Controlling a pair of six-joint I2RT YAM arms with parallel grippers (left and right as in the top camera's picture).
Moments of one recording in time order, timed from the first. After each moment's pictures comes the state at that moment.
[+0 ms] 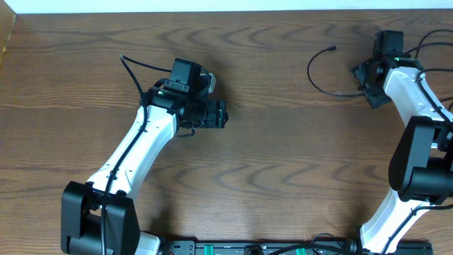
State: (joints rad) left arm -0.30 1.61 1.19 -0.76 0.31 -0.25; right arm -0.11 2.00 1.43 -0.60 0.16 1.00
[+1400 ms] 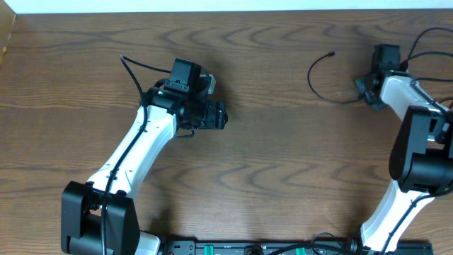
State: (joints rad) left arm -0.30 1.61 1.19 -0.78 0.31 -0.25; right arm -0.16 2.08 1.37 -0.49 0.20 0.87
